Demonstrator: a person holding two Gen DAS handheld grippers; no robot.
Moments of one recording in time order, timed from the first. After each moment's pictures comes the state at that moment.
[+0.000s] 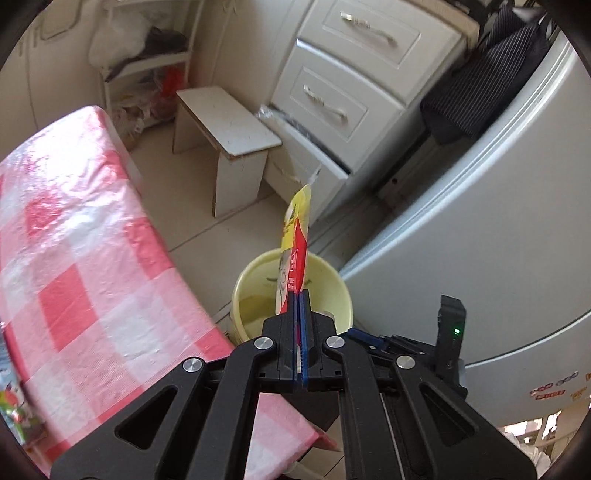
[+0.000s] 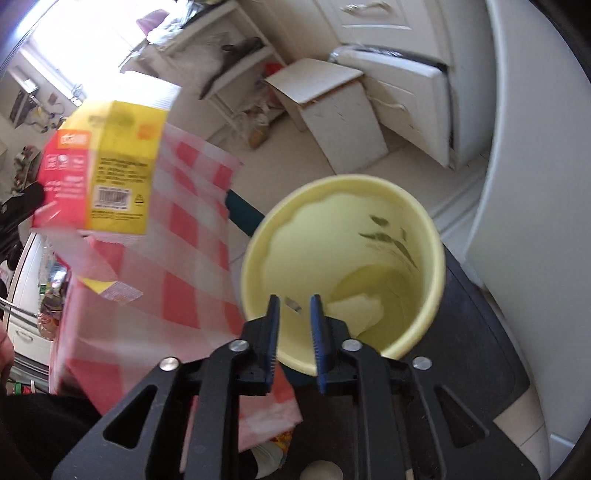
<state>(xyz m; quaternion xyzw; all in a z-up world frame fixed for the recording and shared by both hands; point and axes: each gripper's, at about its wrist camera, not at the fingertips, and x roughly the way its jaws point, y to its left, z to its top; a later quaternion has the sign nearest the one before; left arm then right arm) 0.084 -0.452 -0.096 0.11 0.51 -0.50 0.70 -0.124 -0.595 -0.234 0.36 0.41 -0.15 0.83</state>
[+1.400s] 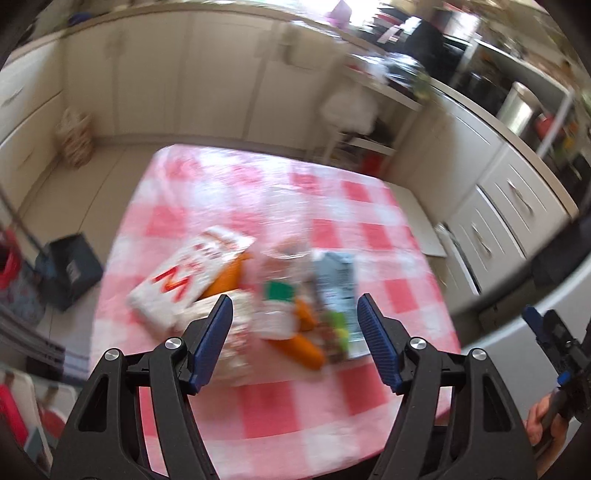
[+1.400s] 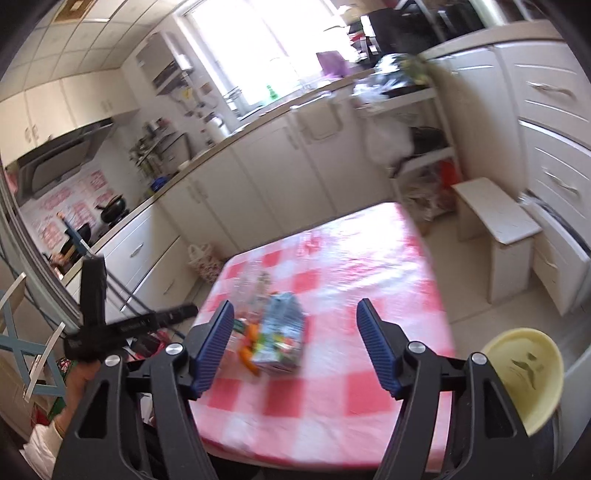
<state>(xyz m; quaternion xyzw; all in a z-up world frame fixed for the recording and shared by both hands) 0.181 -0.084 -0.032 -0.06 0.45 -0.22 0.86 0.001 -0.392 -0.017 0.23 0.26 0.04 0.94</state>
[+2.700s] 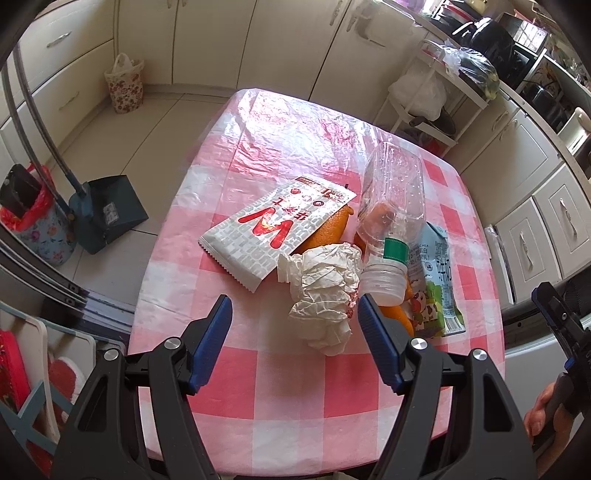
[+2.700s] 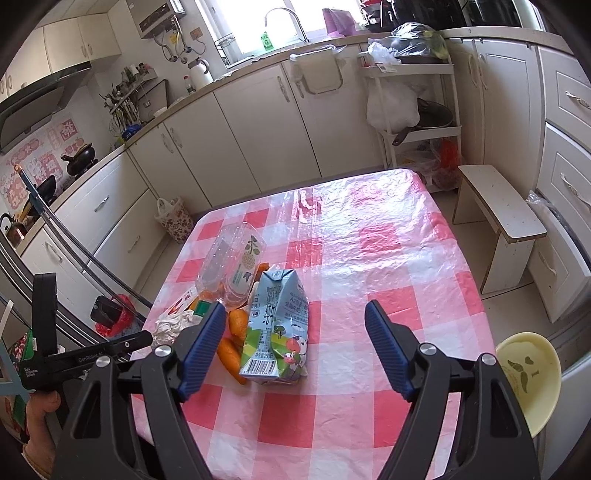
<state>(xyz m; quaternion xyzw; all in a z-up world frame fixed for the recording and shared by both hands) 0.191 -0.044 -0.082 -0.08 0.51 -0.14 0.84 0.068 -0.344 -0.042 0.17 0.35 -0.01 0.92</state>
